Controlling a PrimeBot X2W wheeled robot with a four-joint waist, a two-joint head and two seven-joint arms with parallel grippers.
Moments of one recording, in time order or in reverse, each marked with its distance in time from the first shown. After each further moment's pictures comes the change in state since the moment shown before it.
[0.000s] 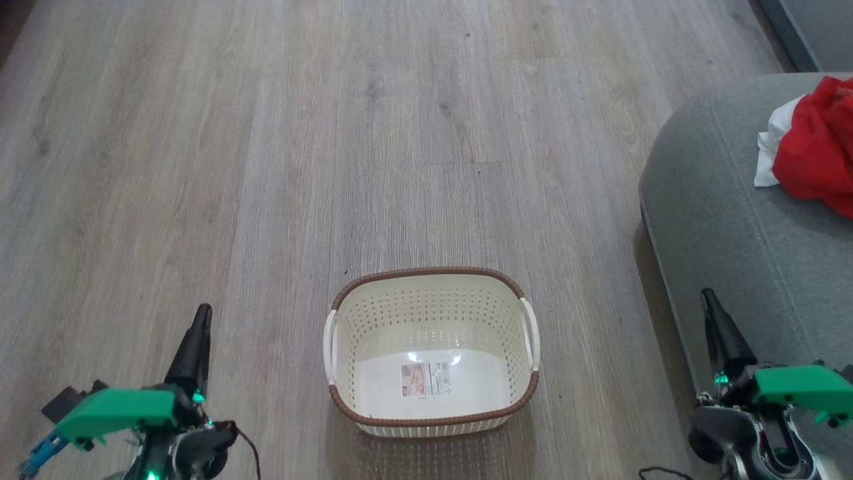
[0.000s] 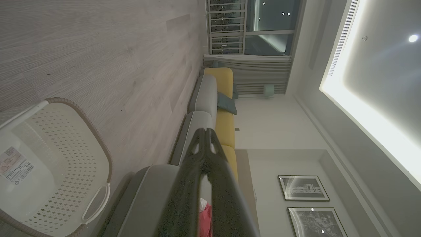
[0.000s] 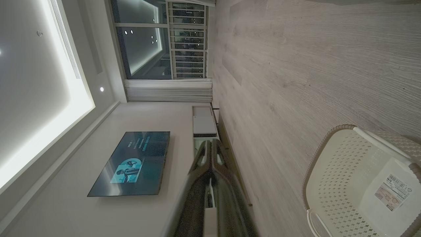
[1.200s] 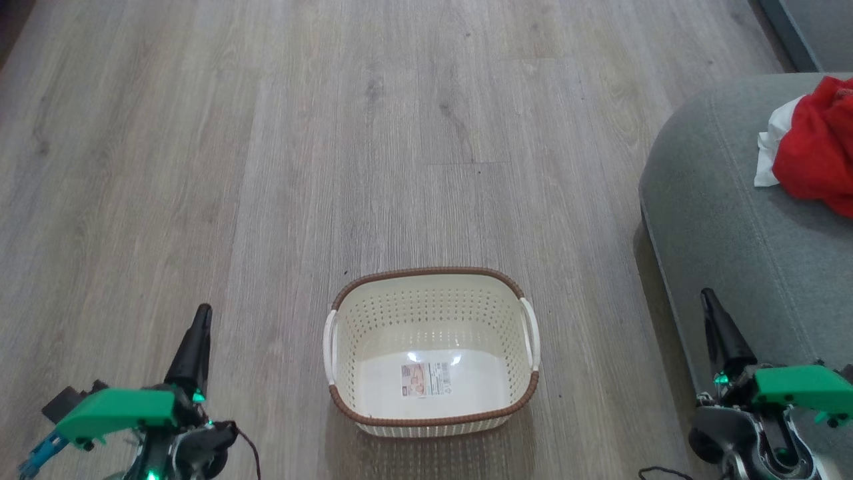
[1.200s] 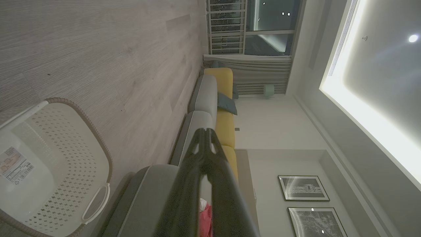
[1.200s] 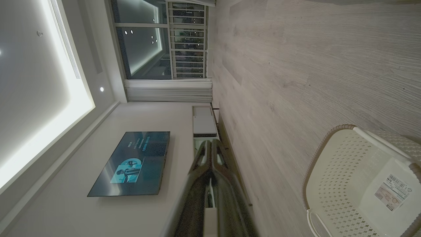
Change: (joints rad) left arm 0.000 0.000 0.000 0.000 0.000 0.000 0.000; right arm 0.000 0.000 0.000 0.000 0.000 0.000 0.000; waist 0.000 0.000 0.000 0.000
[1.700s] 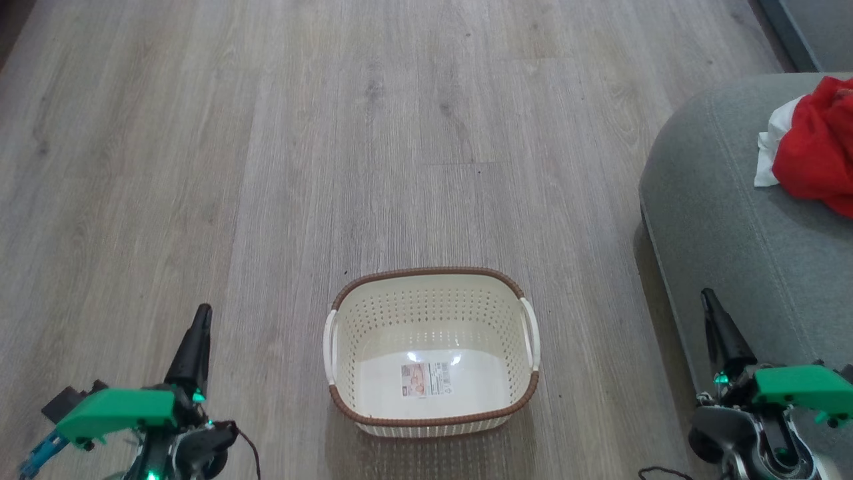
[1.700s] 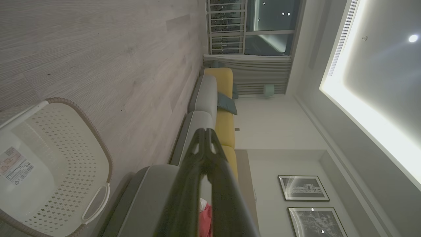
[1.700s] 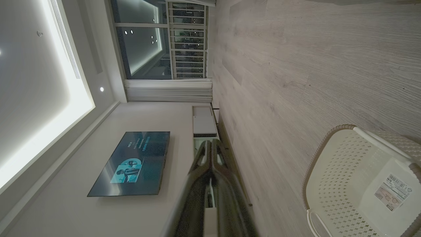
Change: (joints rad) left arm 0.000 0.000 0.000 0.000 0.000 0.000 0.000; right arm 0.000 0.000 0.000 0.000 0.000 0.000 0.000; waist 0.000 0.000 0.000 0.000
